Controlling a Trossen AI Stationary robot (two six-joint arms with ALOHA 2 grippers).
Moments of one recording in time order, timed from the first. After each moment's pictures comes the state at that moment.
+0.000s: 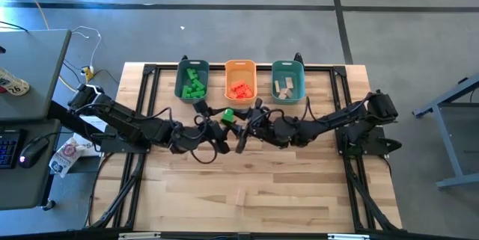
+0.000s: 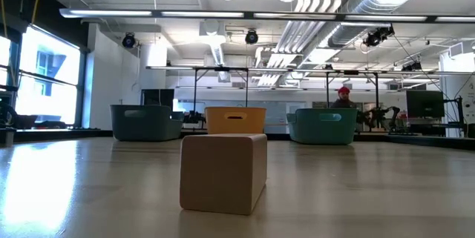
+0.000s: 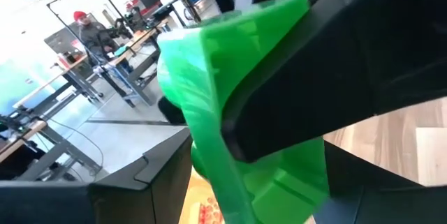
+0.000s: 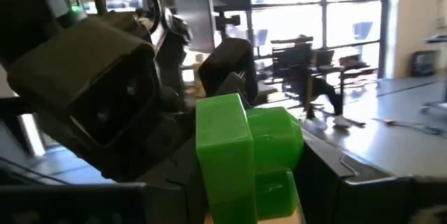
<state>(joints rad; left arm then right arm) -0.22 1.40 1.01 0.08 -0.99 0.26 0.23 1.69 1.13 0.73 0.56 0.02</state>
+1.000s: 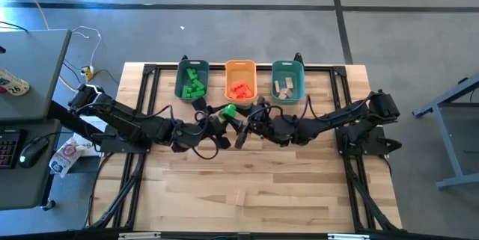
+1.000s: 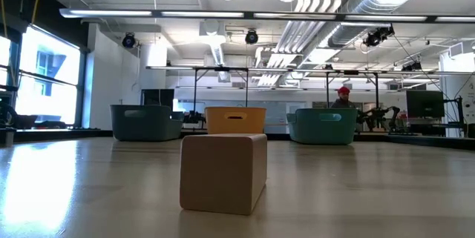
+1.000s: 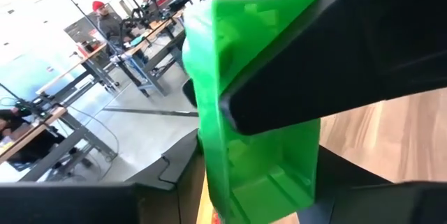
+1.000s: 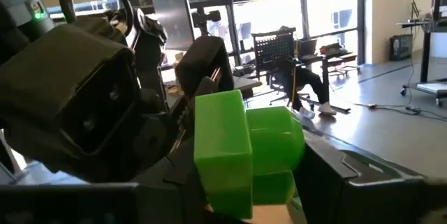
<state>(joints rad) -0.21 1.40 1.01 0.10 -1.03 0.28 0.22 1.69 1.13 0.65 0.61 0.12</state>
